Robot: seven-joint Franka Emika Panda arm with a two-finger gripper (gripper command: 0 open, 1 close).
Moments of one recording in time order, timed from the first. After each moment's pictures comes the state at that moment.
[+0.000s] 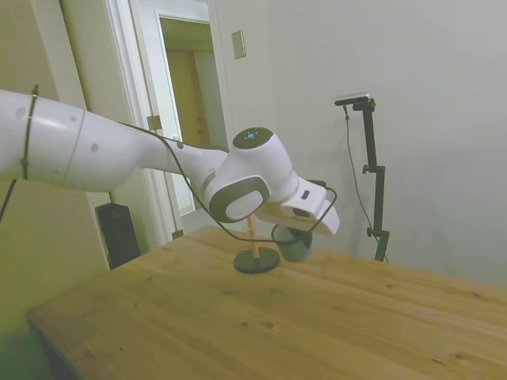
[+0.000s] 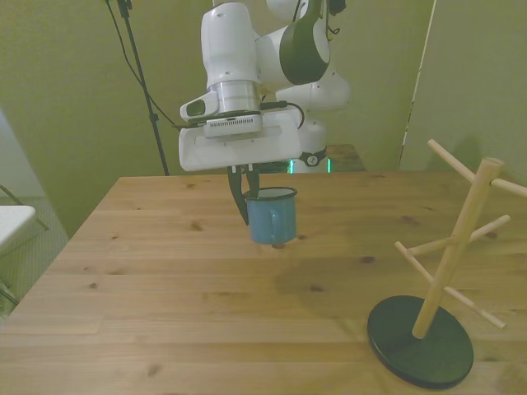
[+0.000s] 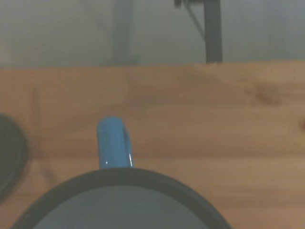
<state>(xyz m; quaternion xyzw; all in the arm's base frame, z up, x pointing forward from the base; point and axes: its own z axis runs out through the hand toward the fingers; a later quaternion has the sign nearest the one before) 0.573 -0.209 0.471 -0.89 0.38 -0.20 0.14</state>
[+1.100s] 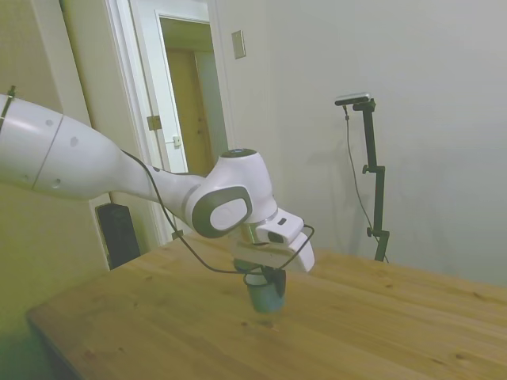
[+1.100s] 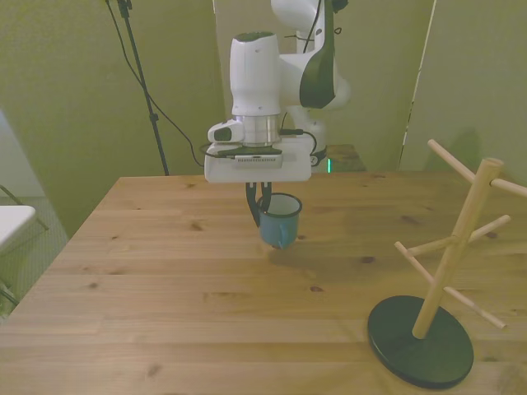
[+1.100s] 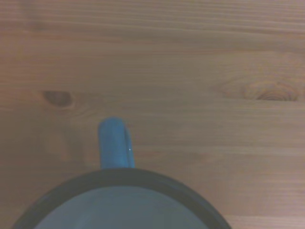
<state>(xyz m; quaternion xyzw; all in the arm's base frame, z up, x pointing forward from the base) 0.553 -0.186 0.410 -0.91 0.39 -0.12 0.02</state>
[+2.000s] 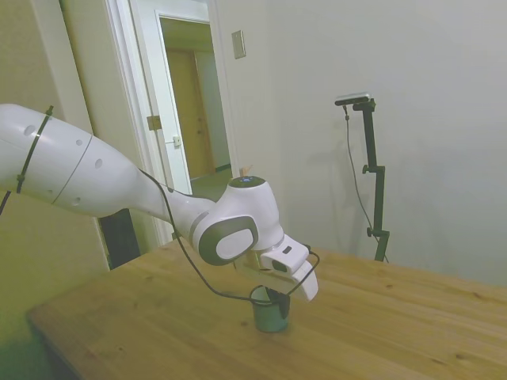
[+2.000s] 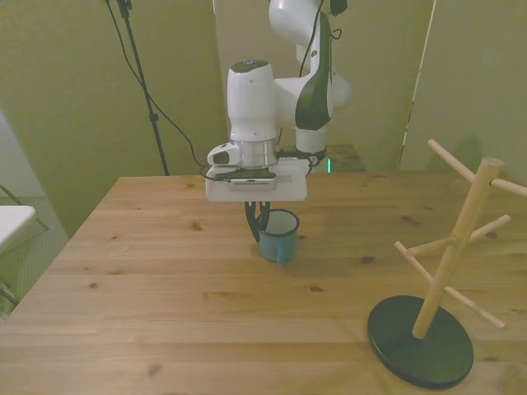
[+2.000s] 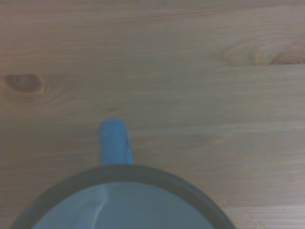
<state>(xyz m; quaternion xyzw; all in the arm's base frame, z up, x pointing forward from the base) 0.547 -0.190 0.372 -0.90 0.42 -0.10 0.04</state>
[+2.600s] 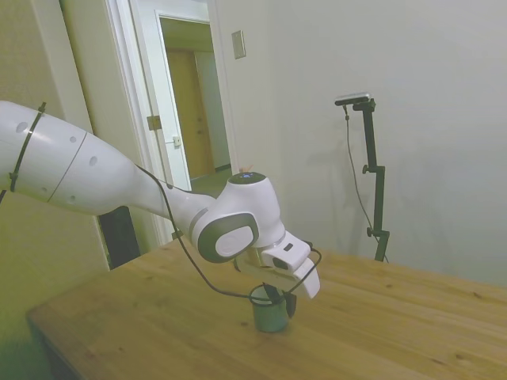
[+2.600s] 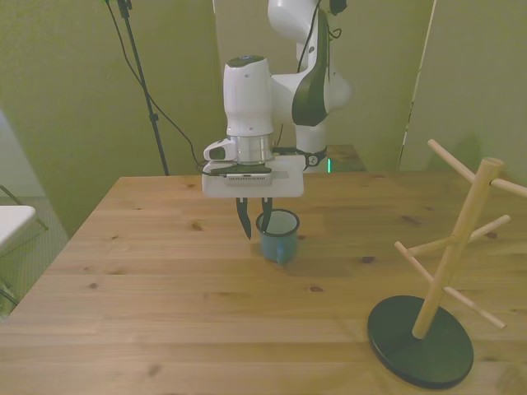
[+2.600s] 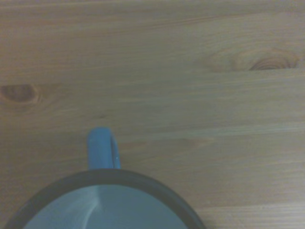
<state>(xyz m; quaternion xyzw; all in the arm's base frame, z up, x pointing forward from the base) 0.543 -0.197 0.385 -0.90 0.43 -0.11 0.04</state>
